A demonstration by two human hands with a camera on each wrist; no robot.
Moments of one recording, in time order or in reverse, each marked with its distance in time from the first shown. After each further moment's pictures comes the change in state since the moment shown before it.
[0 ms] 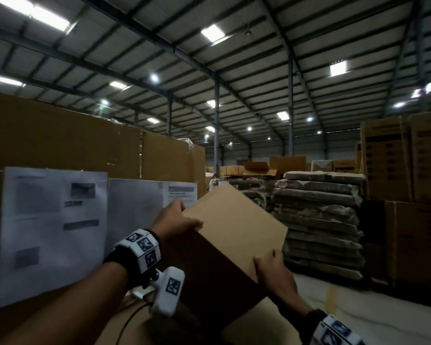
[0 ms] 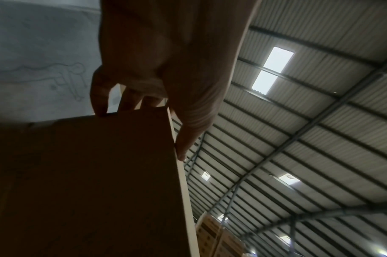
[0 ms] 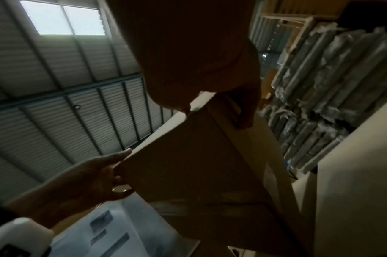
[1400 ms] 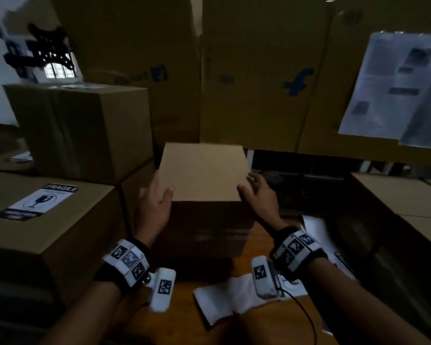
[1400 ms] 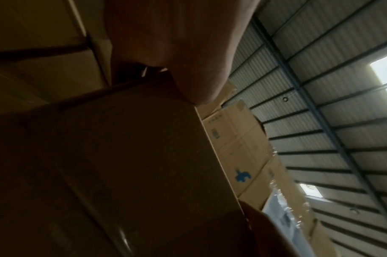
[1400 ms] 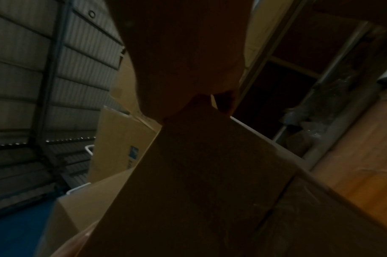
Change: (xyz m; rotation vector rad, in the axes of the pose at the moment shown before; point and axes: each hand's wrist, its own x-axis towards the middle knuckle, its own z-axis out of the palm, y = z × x) left_hand -0.711 -0.187 -0.201 0.313 1.087 -0.755; right_hand -0.519 -0.111 0.280 0.239 -0.979 -0.647
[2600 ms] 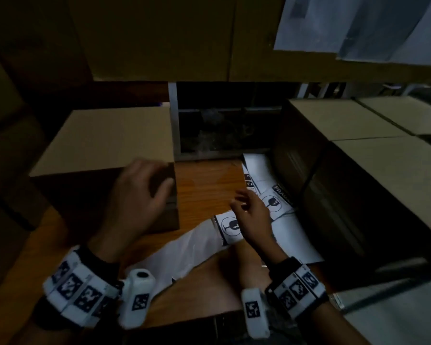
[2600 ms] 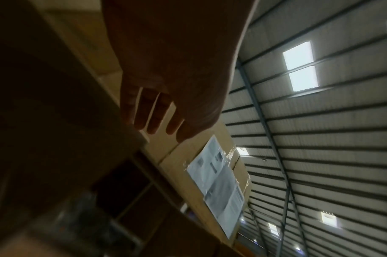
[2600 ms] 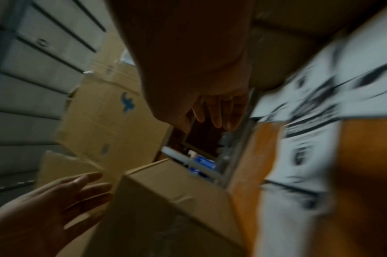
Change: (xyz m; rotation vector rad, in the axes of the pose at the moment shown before) left_hand -0.070 0.059 0.117 0.213 -0.335 0.540; right_hand -0.100 0.162 -0.051 0.101 0.128 0.293
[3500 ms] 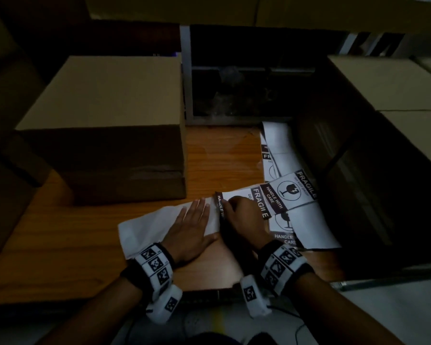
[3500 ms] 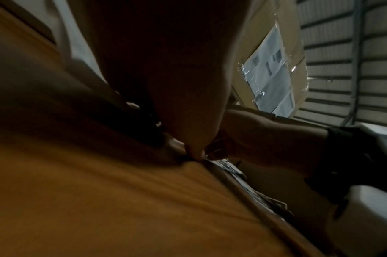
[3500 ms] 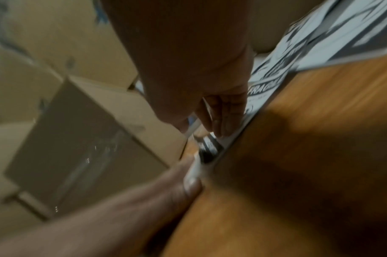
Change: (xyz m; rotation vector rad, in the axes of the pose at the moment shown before) left_hand -0.099 -0.066 0.179 0.322 -0.927 -0.057; right_hand 0.002 0.068 0.051 -0.475 -0.350 0.025
